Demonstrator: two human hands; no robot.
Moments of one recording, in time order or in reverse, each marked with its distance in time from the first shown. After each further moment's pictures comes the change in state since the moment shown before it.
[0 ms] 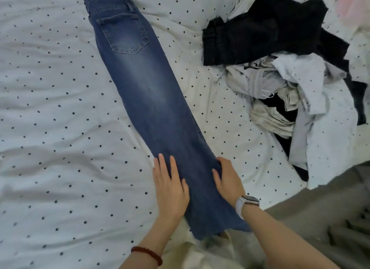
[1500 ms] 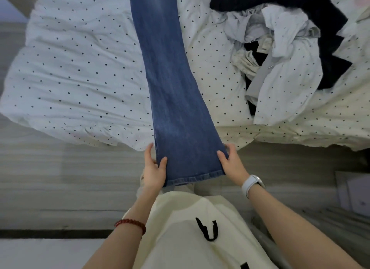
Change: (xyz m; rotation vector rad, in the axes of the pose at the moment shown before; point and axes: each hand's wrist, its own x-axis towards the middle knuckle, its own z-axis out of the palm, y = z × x) left_hand -0.305 0.171 0.036 -0.872 0.026 -0.843; right_hand -0.221 0.175 -0.144 0.229 -0.372 0.057
